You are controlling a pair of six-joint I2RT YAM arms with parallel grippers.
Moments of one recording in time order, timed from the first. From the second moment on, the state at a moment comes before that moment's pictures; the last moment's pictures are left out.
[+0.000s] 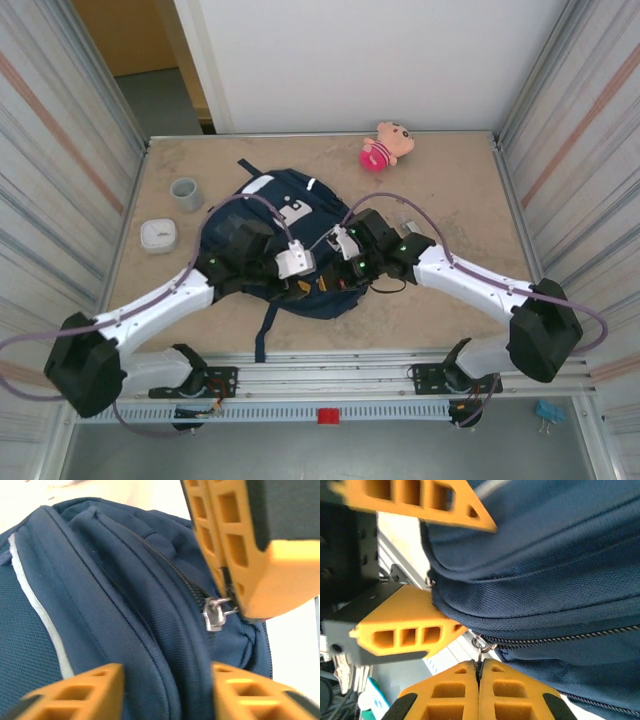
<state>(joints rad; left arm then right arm) -0.71 1.24 0.77 -0.36 0.38 0.61 0.78 1.36 0.96 -0.52 -0.56 0.57</state>
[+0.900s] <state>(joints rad) -0.53 0.94 0.64 -0.54 0.26 0.85 0.76 1.27 0.88 -0.50 -0.40 0.52</state>
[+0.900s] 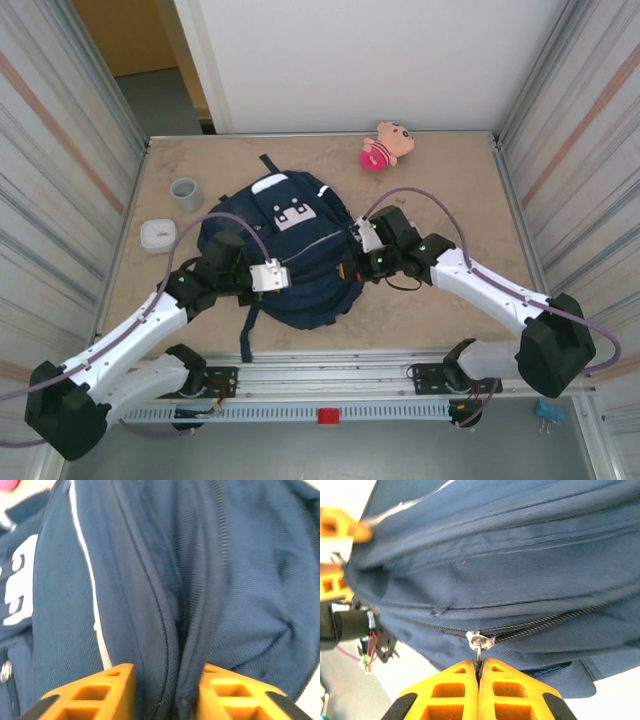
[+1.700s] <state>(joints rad) -0.77 0.92 0.65 -0.53 0.27 0.61 0.93 1.31 0.90 -0.44 -0.42 0.59</state>
